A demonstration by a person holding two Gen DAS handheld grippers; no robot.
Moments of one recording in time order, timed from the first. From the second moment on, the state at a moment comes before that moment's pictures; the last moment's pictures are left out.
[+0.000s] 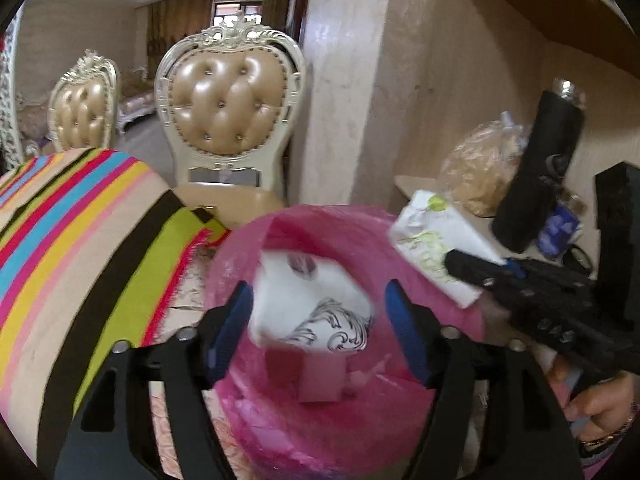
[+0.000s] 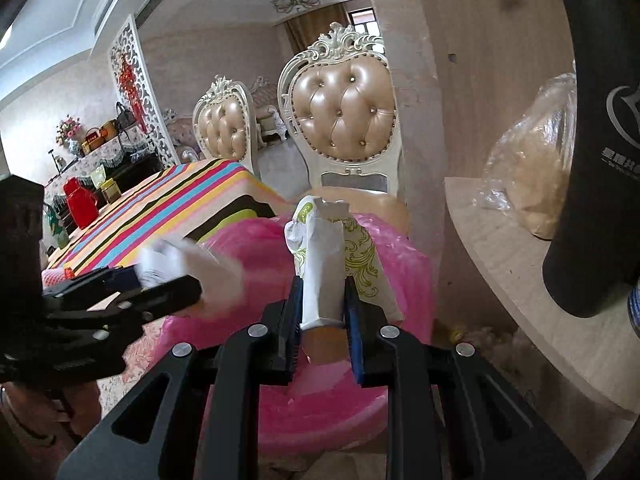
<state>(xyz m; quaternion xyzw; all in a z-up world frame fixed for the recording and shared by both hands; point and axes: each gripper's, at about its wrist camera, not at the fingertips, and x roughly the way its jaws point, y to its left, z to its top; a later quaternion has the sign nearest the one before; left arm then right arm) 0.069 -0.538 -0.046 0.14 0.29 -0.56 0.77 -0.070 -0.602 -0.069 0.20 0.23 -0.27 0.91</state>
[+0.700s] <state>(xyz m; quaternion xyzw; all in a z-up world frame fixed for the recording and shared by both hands) 0.127 -0.294 -0.024 0.10 0.27 -0.31 0.91 -0.004 -0.535 -0.056 0.17 0.24 -0.19 0.94</state>
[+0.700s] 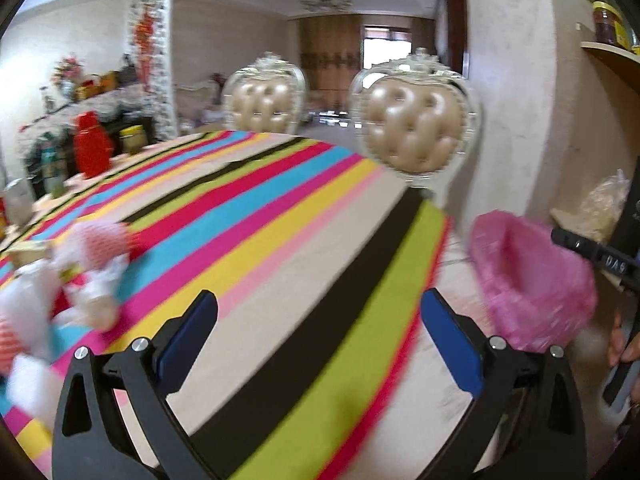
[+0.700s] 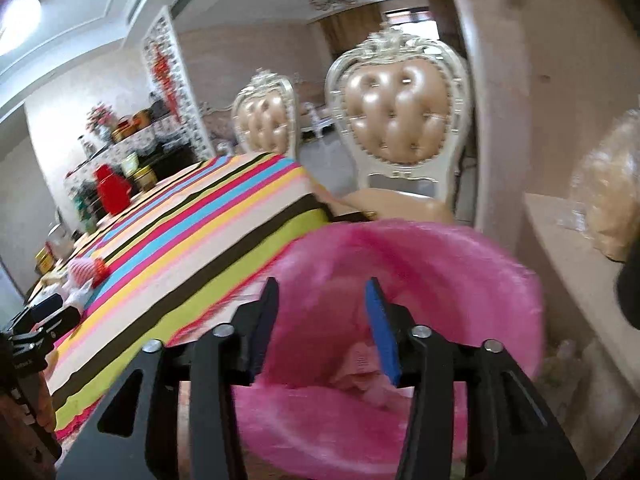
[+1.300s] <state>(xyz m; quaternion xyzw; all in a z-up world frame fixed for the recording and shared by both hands) 0.118 -0.081 -0.027 0.03 0.27 -0.14 0.95 0.106 -0.364 -0.058 0.09 0.31 -0.01 0.95</state>
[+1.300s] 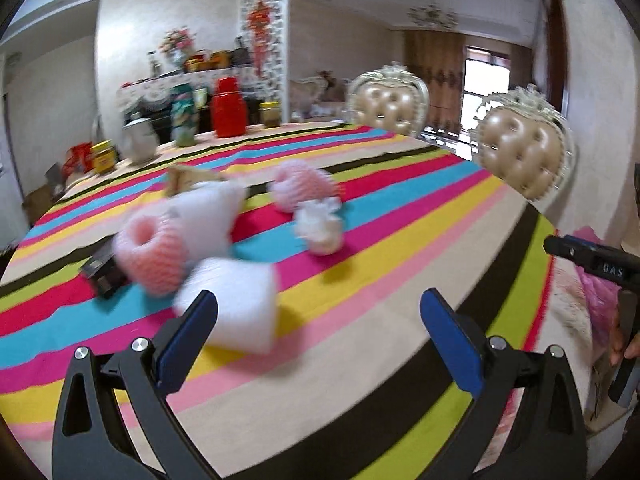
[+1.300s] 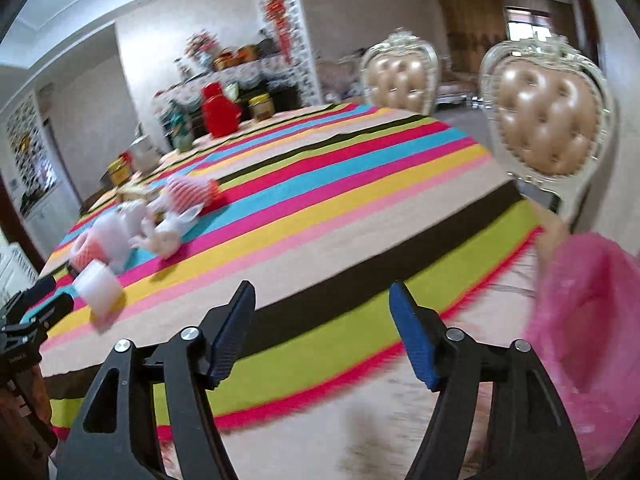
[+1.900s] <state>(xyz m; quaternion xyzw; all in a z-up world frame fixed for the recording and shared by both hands) 0.196 -0.035 -0.049 -0.02 0.35 -0.05 0.93 0.202 -0.255 -0.072 0.01 0.37 0.10 0.93</state>
